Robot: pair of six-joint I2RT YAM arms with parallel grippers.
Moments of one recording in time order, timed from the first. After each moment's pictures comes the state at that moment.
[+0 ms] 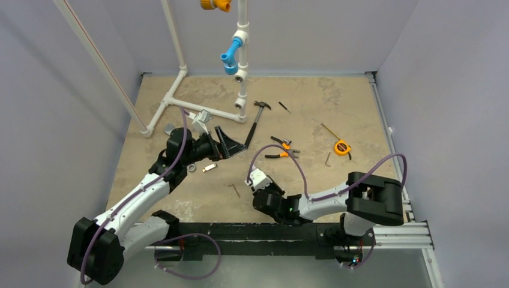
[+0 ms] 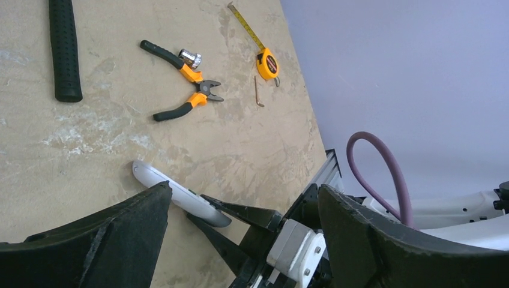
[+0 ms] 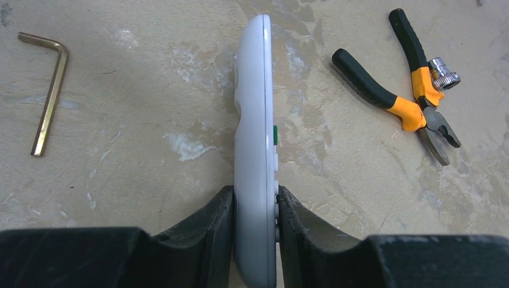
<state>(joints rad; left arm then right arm) -0.43 0.98 0.57 0.13 0.48 -0.84 1.35 1.55 0.51 0.28 0.82 0.21</state>
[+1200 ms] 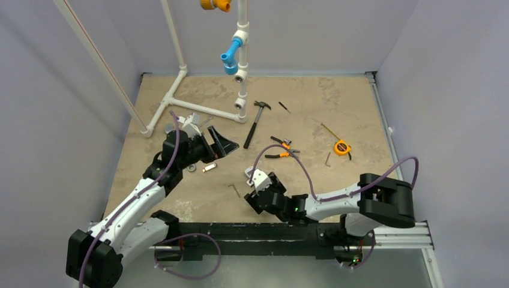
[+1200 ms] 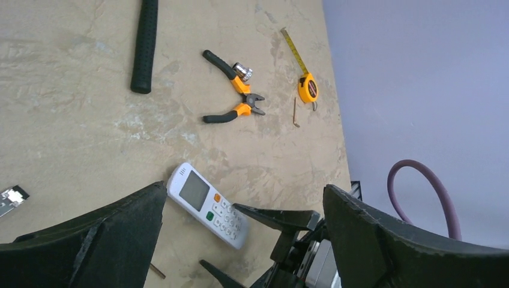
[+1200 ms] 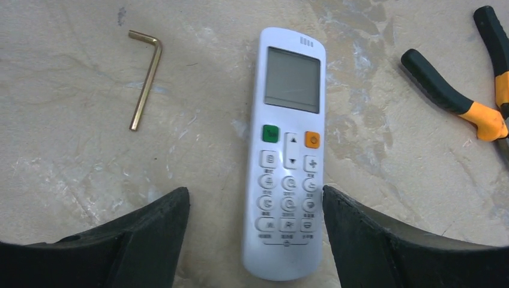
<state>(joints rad) -0.40 0.92 0.57 -0.01 0.35 -0.85 1.37 1.50 0.53 0.26 0.66 0.27</state>
